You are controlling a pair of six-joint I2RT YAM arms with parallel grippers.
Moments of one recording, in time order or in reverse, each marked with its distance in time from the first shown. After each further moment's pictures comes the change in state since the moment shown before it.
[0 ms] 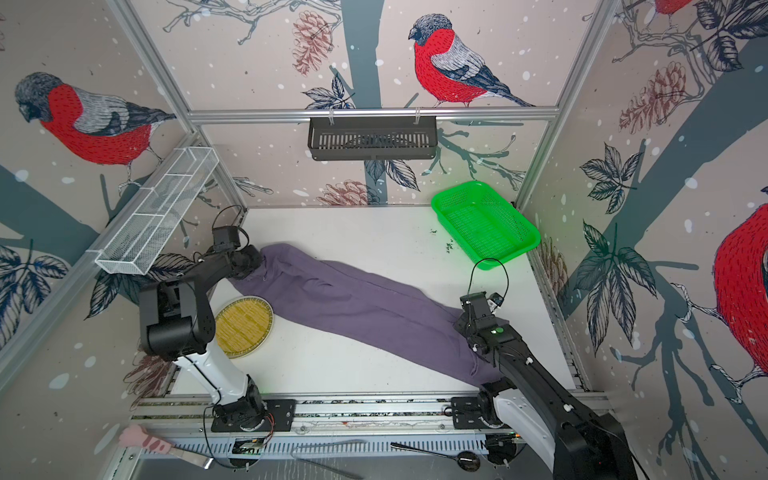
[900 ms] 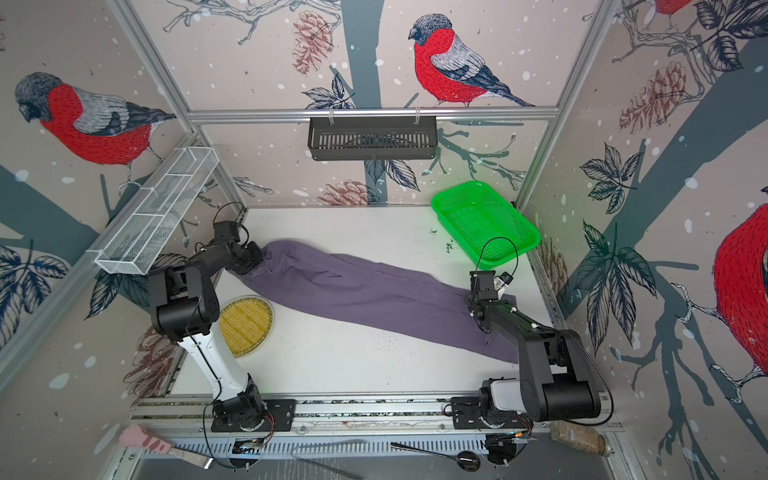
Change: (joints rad) left arm 0.034 0.184 0.214 -0.069 0.084 0.045; right arm -0.257 0.454 0.162 0.381 0.099 -0.214
